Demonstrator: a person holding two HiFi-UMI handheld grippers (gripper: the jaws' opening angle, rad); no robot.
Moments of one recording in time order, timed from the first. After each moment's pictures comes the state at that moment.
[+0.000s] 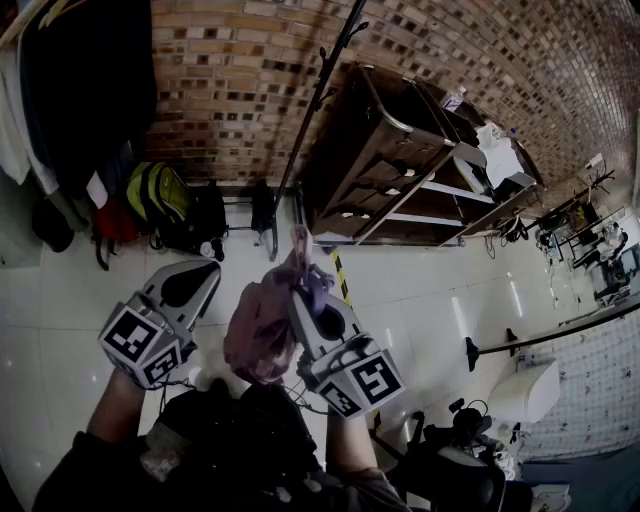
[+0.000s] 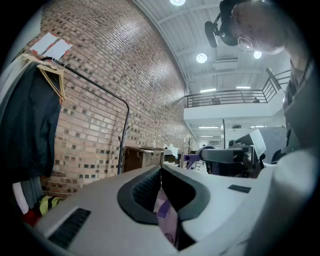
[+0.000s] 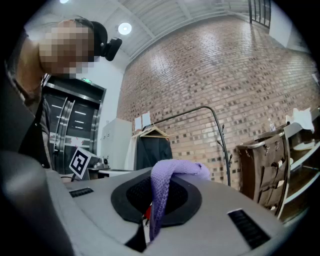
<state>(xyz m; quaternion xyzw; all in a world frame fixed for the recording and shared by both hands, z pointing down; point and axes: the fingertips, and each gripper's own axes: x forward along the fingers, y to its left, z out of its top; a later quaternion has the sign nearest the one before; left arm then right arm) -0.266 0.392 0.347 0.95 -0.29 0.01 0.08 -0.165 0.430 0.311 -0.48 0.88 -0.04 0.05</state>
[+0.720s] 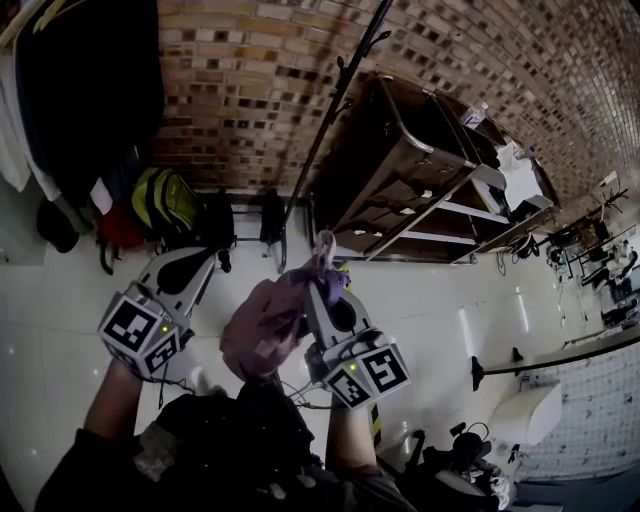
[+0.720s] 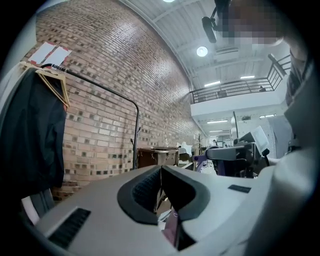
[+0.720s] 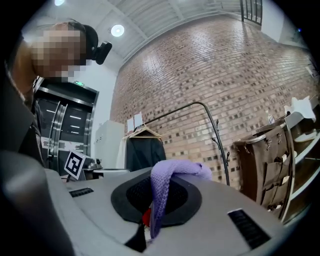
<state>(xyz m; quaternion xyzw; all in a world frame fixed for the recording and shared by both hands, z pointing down) -0.271 0.291 0.360 0.94 -0.35 0.02 0.05 -0.130 0.328 0.334 -0.48 0.87 -0.06 0.07</state>
